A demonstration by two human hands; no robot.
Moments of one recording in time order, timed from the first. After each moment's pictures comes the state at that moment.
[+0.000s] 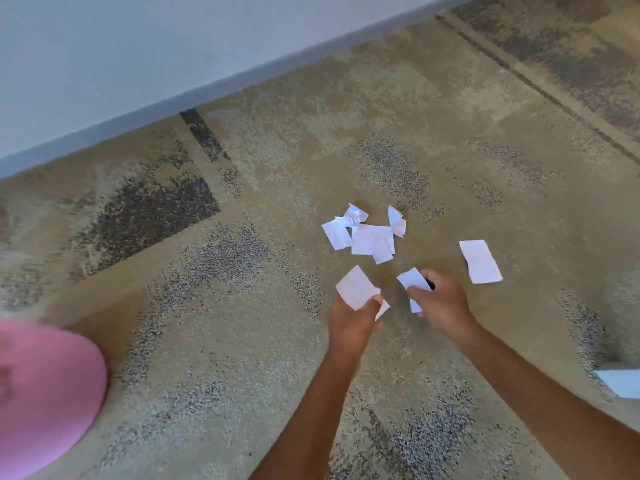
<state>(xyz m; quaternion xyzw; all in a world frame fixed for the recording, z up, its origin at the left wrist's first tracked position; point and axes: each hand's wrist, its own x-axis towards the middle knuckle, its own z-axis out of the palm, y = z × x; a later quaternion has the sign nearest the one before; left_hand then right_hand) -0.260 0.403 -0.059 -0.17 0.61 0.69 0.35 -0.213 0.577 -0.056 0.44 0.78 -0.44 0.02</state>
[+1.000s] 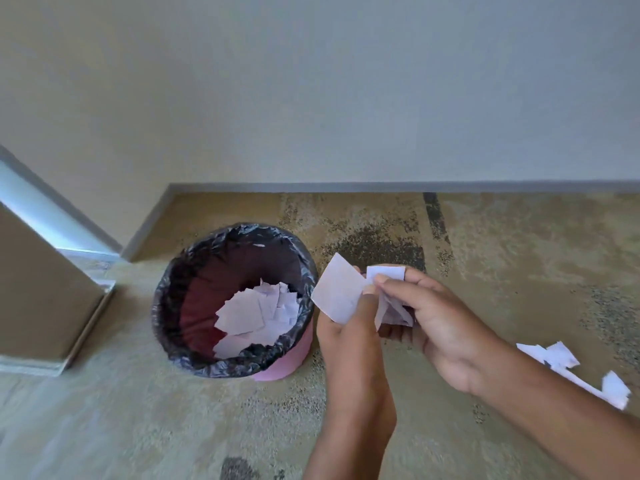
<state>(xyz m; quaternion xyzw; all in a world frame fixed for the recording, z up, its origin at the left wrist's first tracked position) -0.311 0.152 0.201 -0.30 0.44 0.84 -0.10 -0.365 0.245 0.200 0.09 0.60 -0.75 0.27</state>
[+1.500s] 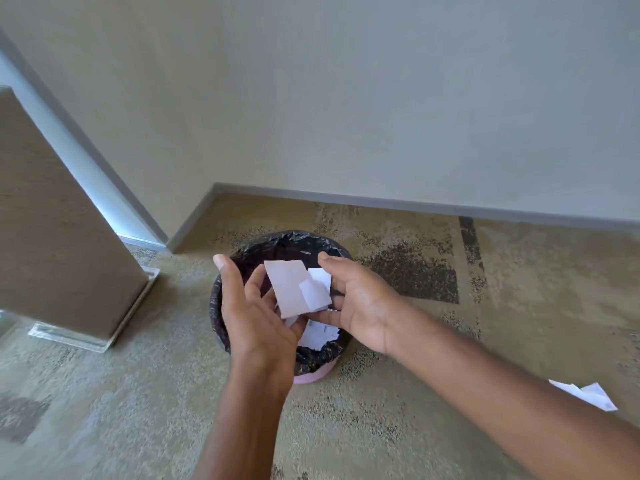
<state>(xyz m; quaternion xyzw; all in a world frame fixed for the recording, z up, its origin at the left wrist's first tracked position) -0.294 -0.005 0.252 -0.38 0.41 0.82 -0.13 -0.385 0.095 0.223 0.10 0.54 -0.73 0.40</state>
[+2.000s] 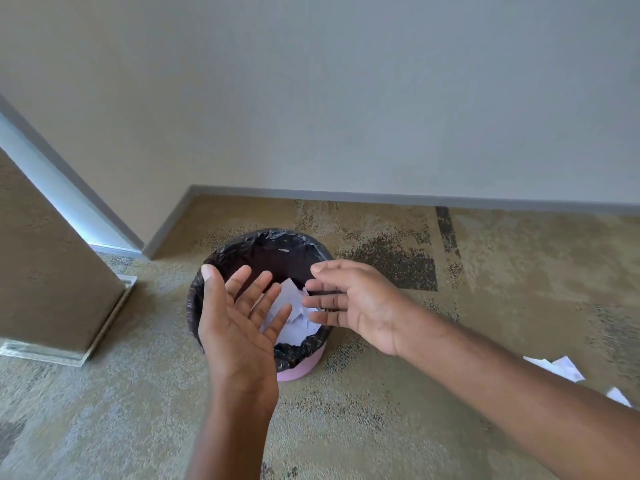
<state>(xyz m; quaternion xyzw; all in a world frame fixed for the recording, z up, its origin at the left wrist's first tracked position) -0.281 0.004 0.240 -0.33 0.44 0.82 -0.18 -0.381 0.139 0.222 0.07 0.57 -0.73 0.37</state>
